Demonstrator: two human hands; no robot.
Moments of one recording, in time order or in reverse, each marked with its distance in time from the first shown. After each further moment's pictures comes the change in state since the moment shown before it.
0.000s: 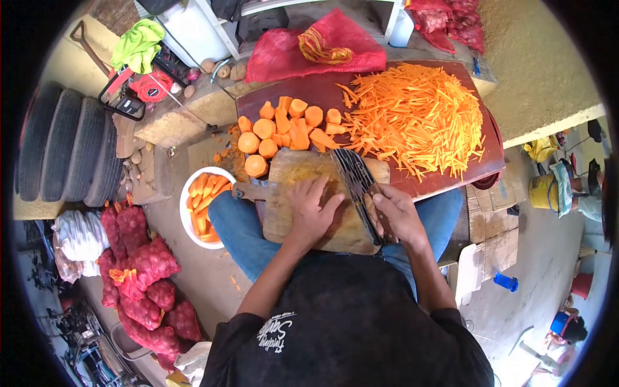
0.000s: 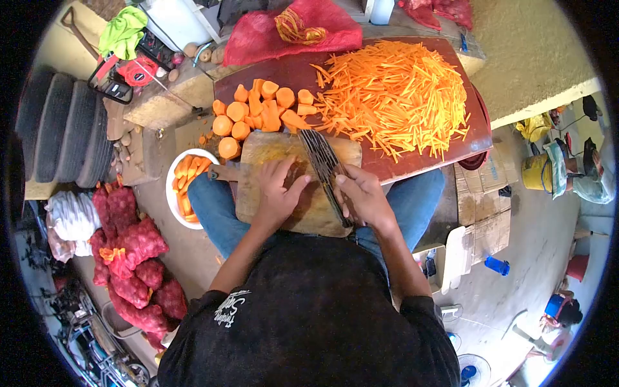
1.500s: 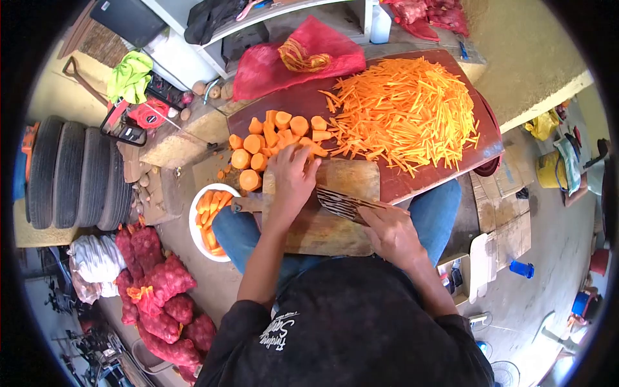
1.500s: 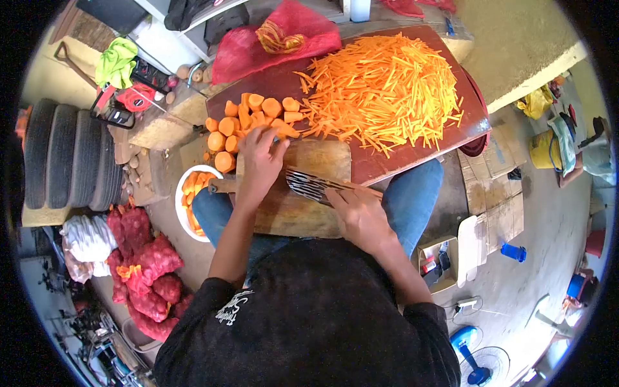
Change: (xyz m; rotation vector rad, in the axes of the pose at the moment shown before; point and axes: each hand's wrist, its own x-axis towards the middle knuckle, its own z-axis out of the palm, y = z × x) left_hand 0.083 -0.036 0.011 0.244 0.098 0.228; right_hand -0.038 0.011 0.004 -1.197 0.216 -0.741
